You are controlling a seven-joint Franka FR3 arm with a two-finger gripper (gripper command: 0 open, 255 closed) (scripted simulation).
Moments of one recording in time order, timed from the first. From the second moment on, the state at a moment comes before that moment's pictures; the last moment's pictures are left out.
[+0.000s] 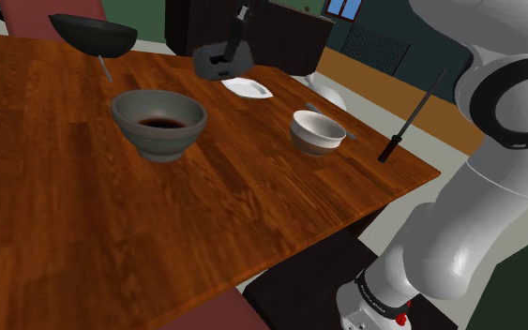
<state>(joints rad) 0.24 0.06 0.10 -1.35 0.05 1.57 -0.47</state>
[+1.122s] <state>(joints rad) 0.40 0.17 0.21 -1.08 -0.03 1.41 -0.22</state>
